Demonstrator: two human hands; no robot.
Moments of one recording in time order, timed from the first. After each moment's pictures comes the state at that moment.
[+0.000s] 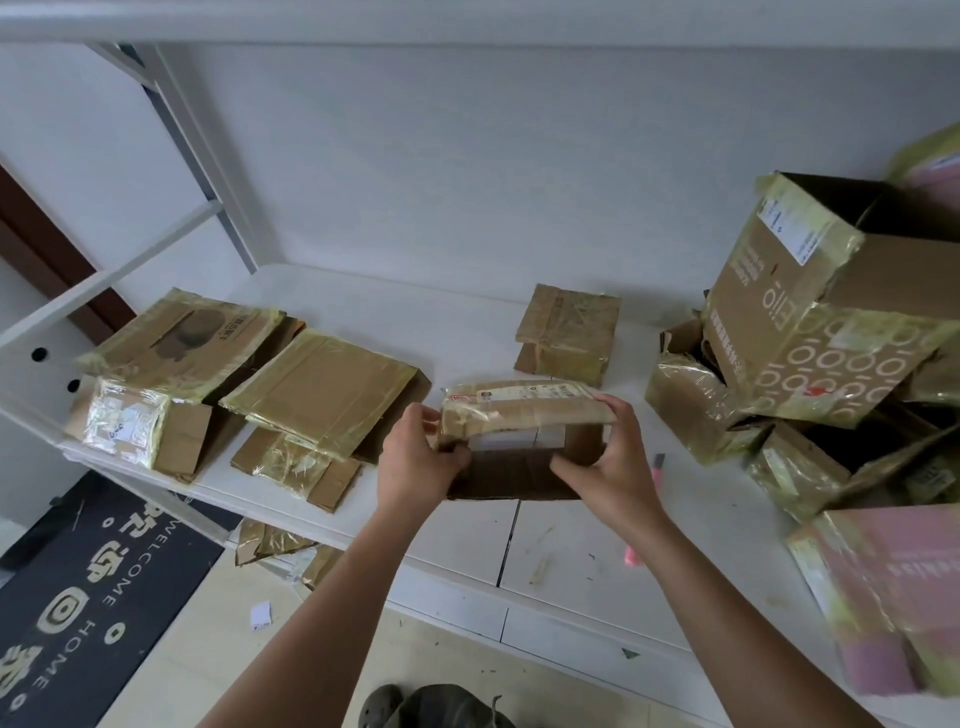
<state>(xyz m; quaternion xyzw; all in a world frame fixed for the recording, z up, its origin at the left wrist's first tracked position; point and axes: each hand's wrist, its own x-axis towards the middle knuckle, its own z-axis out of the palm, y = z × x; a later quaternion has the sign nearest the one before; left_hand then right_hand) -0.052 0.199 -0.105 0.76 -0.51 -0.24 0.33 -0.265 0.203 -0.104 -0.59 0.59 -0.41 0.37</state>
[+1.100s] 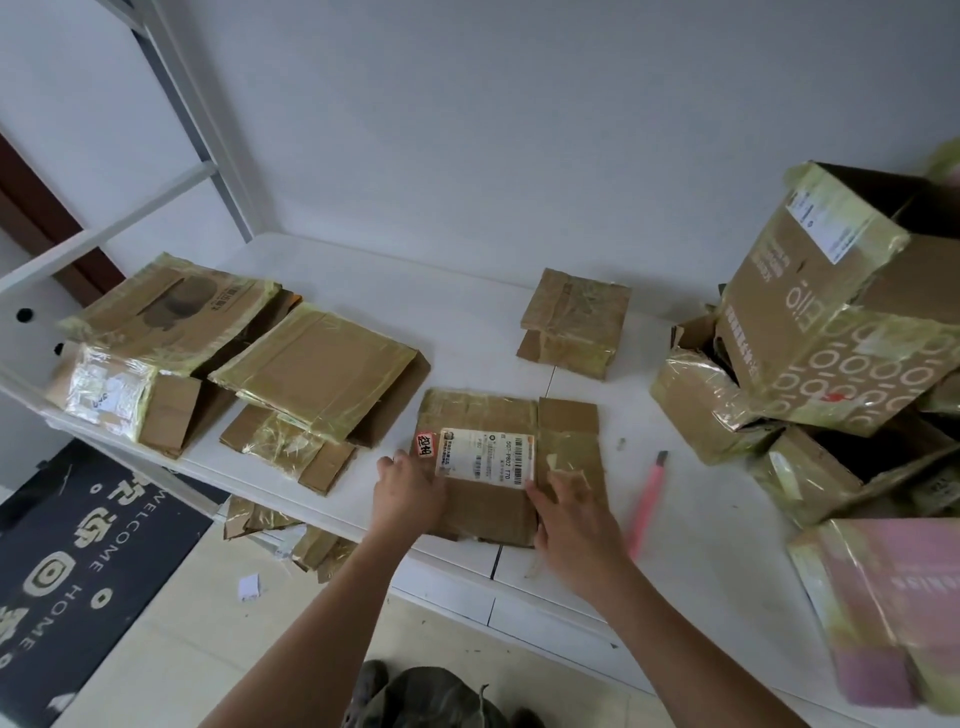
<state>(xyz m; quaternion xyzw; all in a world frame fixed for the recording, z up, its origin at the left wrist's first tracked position) -0.043 0.208 -0.163 0.82 -0.47 -0.29 0.13 -0.253 0.222 -0.183 -0.80 0.57 0.09 0.12</state>
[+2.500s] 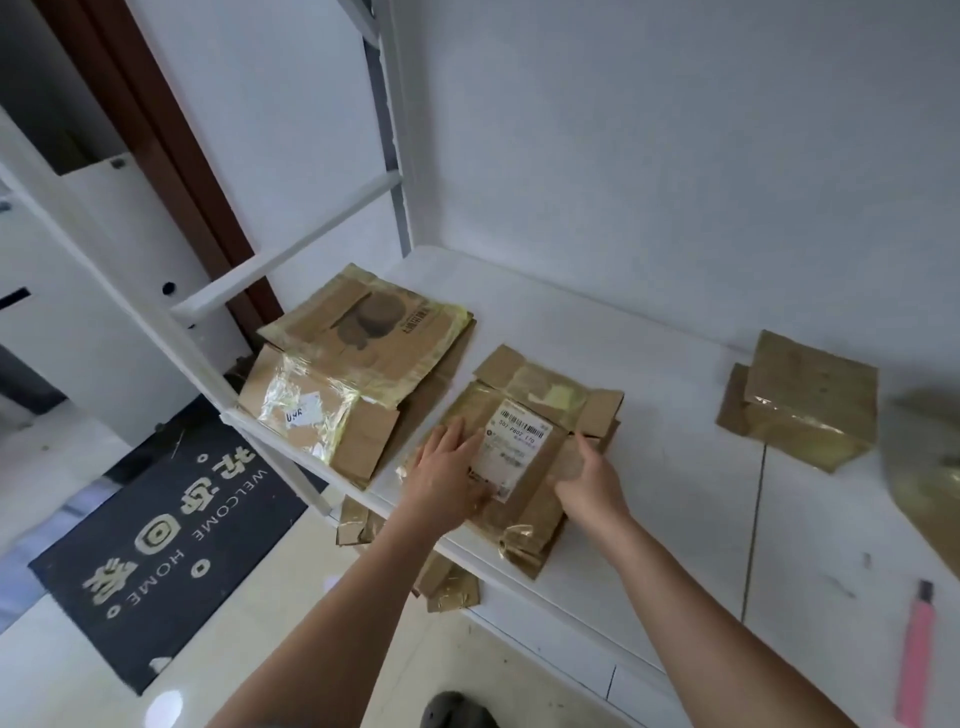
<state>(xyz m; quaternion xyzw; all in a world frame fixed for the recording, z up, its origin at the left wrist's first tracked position) 0.184 0.172 -0.151 0.75 -0.61 -0.23 0.06 0.003 0.123 -0.164 -0.57 0.65 -0.19 0.45</state>
